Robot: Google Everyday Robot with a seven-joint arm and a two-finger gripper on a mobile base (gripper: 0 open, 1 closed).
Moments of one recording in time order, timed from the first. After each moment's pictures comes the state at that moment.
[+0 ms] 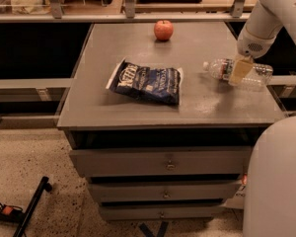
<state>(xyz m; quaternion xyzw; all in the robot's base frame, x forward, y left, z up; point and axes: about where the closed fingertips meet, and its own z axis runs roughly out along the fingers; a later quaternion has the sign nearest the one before) 0.680 -0.291 0.831 -0.57 0.81 -0.03 0.10</state>
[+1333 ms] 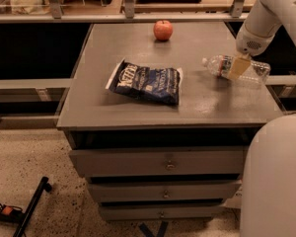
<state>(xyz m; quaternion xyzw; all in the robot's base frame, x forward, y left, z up) 0.690 -0.291 0.834 -0.57 0.82 -0.03 0.12</state>
